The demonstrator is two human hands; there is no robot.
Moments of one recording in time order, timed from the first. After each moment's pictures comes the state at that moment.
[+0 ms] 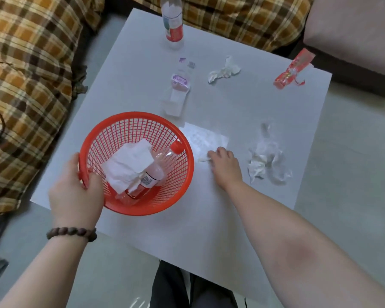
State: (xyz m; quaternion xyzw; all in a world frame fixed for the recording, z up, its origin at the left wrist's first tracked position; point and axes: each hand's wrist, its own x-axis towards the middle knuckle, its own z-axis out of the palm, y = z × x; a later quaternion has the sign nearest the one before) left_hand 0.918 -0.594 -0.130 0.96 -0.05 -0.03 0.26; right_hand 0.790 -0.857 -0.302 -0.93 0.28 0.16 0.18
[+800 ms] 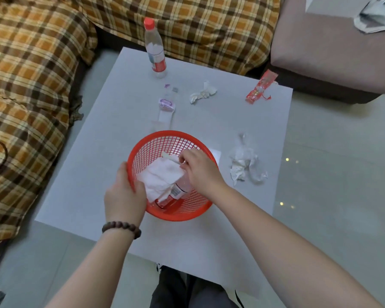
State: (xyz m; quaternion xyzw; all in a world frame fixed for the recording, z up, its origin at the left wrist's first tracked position) left_hand 0.862 -0.656 -0.106 0.95 -0.12 -0.12 0.27; right_hand 0.792 -0.826 -0.149 -0.90 0.19 -0.07 0.38
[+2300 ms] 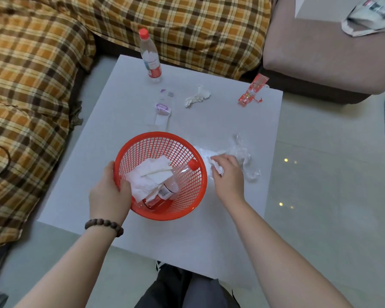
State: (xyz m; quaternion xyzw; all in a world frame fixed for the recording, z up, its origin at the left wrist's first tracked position) left_hand 0.872 -0.642 -0.082 0.95 -0.13 -0.11 0.25; right_hand 0.725 -0.846 -0.153 -0.78 0.44 -0.16 0.42
